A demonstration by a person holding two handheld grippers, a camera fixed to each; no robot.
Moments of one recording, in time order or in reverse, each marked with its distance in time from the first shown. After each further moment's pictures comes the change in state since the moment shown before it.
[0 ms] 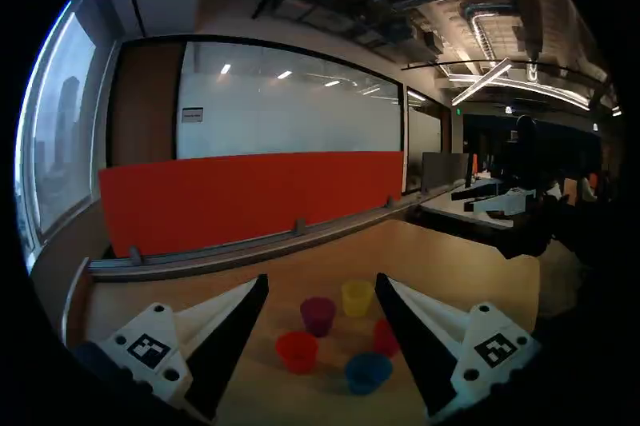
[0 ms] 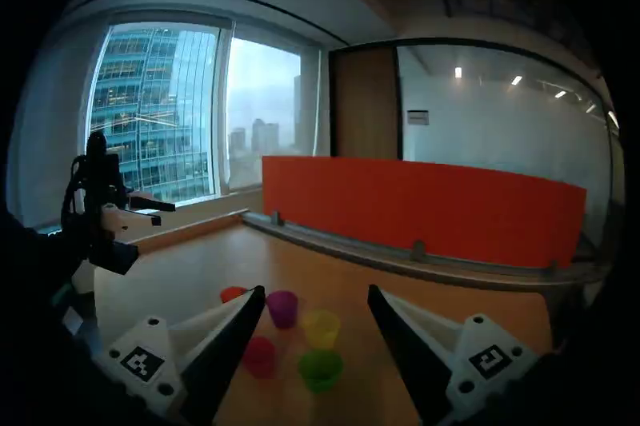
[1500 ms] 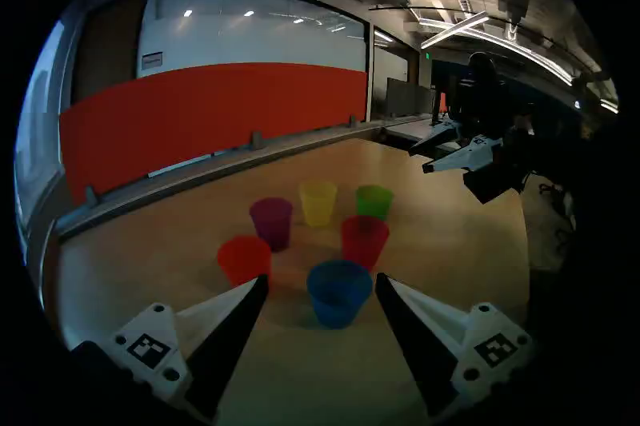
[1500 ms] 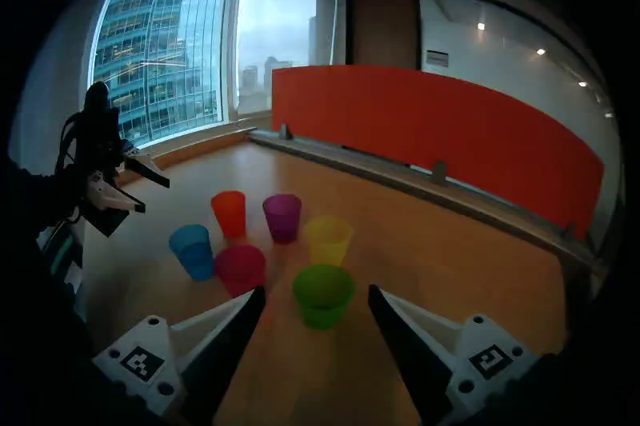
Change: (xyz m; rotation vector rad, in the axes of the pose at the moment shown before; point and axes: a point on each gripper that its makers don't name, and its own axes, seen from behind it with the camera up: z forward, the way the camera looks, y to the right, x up) left arm -0.160 0.046 0.018 -0.170 -0.280 0.037; right arm -0.147 0.004 0.025 0.047 -0.285 -0.046
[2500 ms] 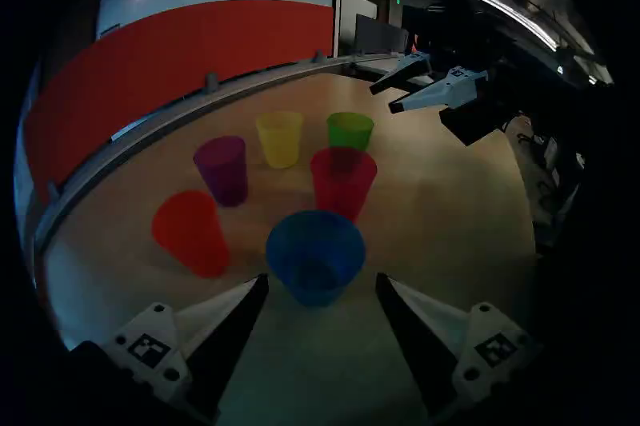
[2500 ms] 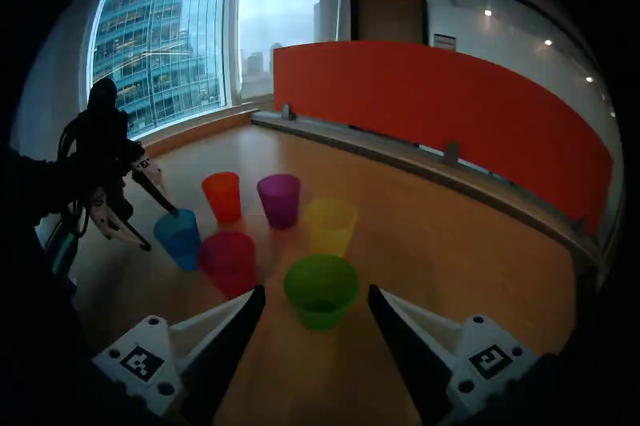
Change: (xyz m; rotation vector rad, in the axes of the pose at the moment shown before) left arm -0.062 0.024 0.064 -0.133 -0.252 0.082; right arm -0.021 0.006 0.039 0.035 -0.068 0.006
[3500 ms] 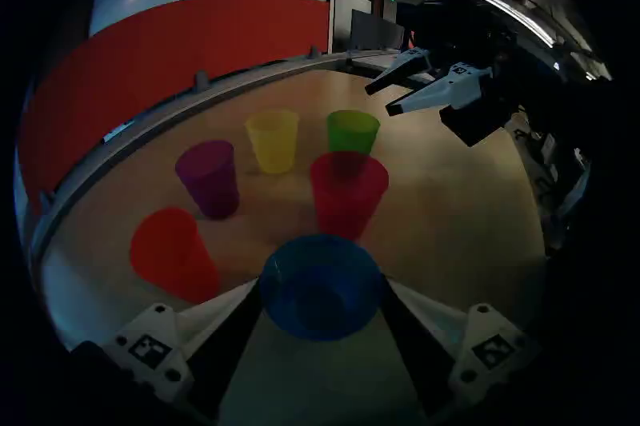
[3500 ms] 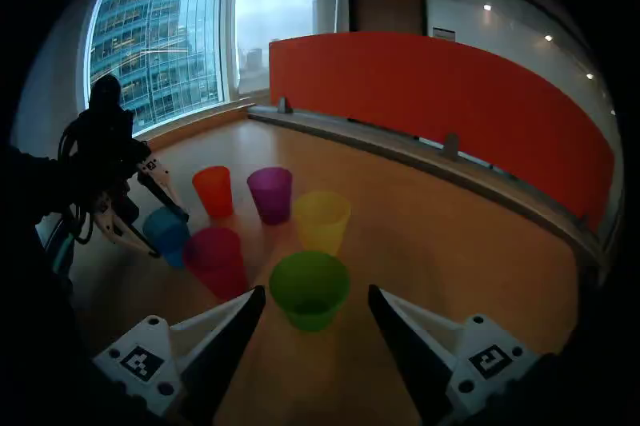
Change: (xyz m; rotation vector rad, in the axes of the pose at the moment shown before) left arm 0.012 -0.005 0.038 -0.018 -0.010 0.015; right arm -0.006 0.014 0.012 0.001 -0.023 0.009
